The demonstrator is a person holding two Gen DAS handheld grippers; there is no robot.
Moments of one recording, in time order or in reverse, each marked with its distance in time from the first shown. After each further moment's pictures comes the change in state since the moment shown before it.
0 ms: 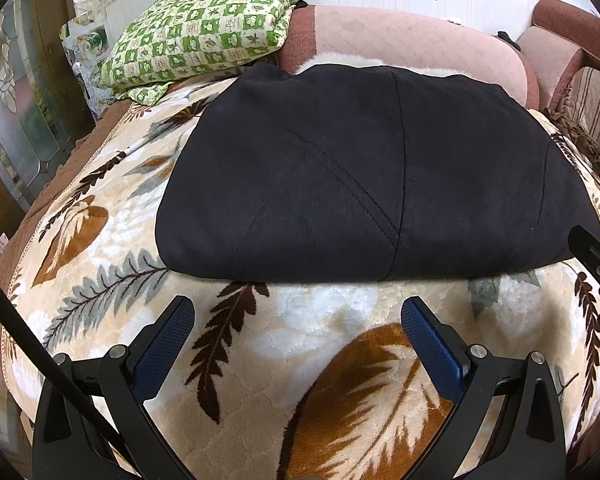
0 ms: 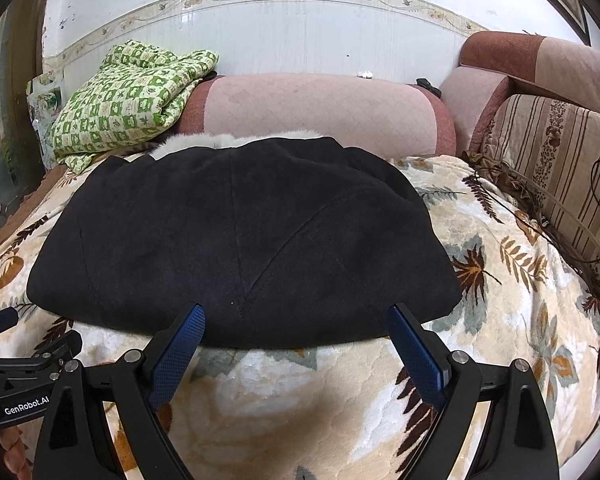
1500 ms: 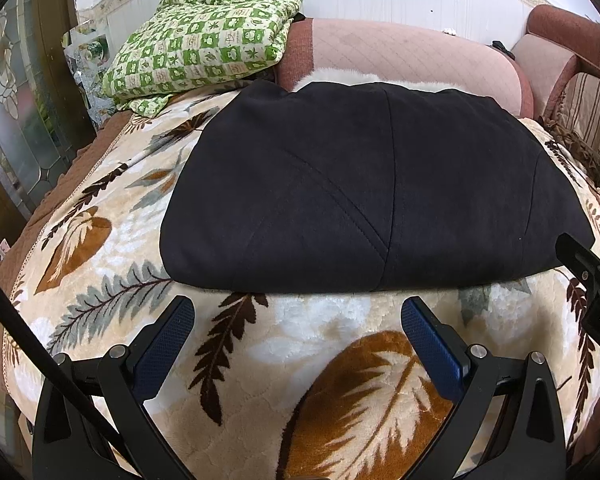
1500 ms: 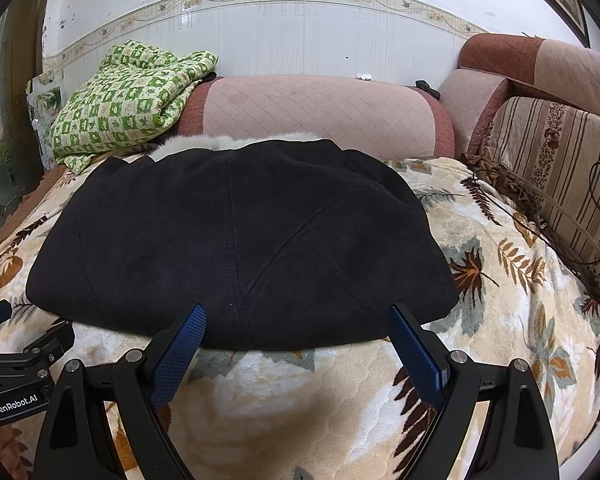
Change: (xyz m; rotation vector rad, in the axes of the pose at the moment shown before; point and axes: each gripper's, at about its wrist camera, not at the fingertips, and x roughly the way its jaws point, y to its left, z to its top) left arm -0.014 -0.003 0.003 -0.008 -0.043 -0.005; right arm -0.003 0.004 0.002 0.003 -0.004 -0.017
